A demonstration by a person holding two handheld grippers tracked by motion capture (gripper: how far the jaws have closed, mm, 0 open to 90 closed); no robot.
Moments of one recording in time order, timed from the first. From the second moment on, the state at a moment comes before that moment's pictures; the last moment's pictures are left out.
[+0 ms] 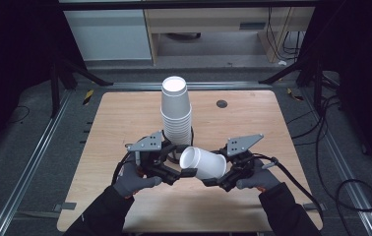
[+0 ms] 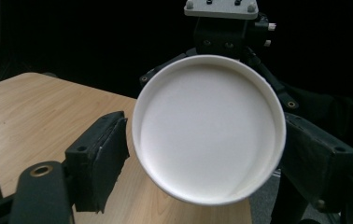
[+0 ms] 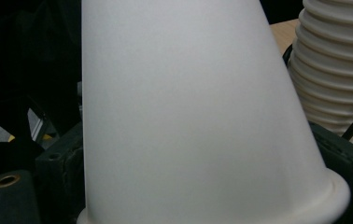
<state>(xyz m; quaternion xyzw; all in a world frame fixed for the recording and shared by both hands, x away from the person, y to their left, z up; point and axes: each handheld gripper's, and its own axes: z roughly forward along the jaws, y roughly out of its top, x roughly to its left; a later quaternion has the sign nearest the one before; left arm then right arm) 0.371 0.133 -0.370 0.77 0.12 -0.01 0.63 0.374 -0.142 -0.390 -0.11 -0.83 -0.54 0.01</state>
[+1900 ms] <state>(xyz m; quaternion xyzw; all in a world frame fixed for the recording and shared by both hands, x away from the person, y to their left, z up) 0.373 0.131 -0.393 0.82 0.11 -0.01 0.56 0.384 -0.110 -0.386 -0.04 -0.91 -0.40 -0.04</state>
